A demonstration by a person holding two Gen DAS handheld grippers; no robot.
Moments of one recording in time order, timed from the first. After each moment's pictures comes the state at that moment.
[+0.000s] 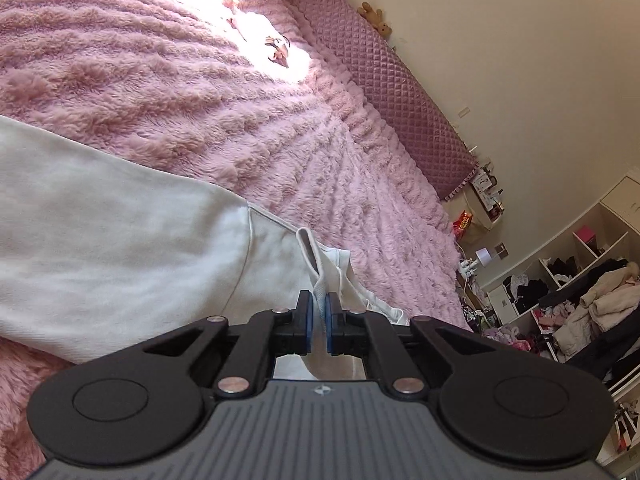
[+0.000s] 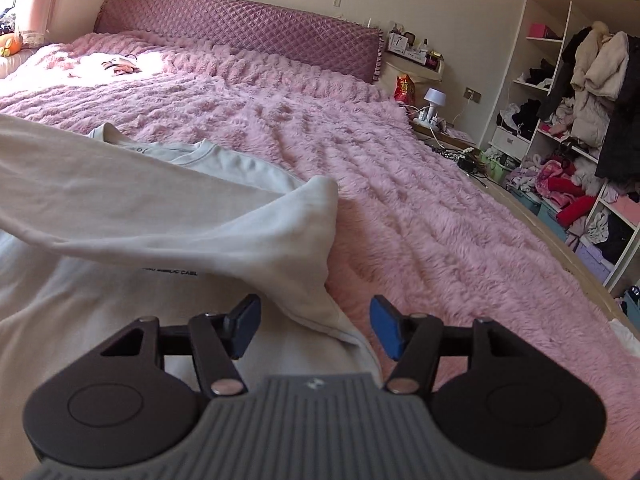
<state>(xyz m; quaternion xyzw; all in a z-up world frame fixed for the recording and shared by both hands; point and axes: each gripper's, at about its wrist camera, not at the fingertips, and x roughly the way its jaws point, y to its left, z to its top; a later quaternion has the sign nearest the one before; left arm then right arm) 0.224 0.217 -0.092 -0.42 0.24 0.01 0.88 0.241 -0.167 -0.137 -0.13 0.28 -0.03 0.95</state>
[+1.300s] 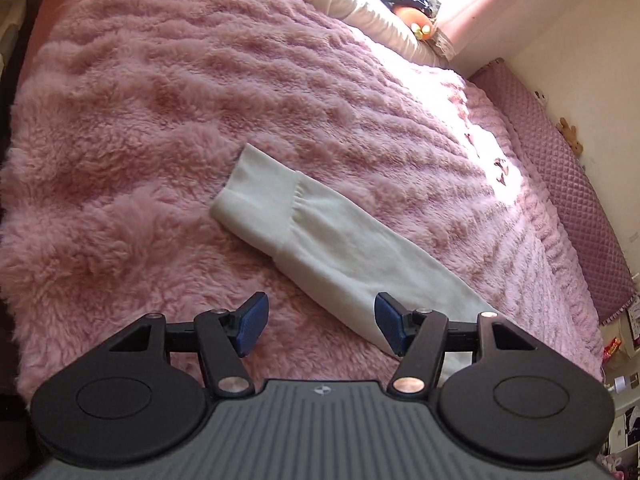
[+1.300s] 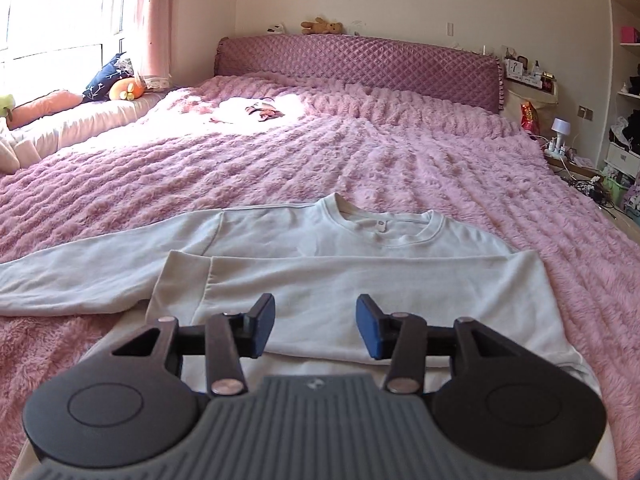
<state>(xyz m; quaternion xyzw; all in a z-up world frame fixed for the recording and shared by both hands) -0.015 0.407 -0.108 -0.46 0.23 0.32 0.80 0.174 0.023 -0.067 -0.06 0.26 0.17 0.95</state>
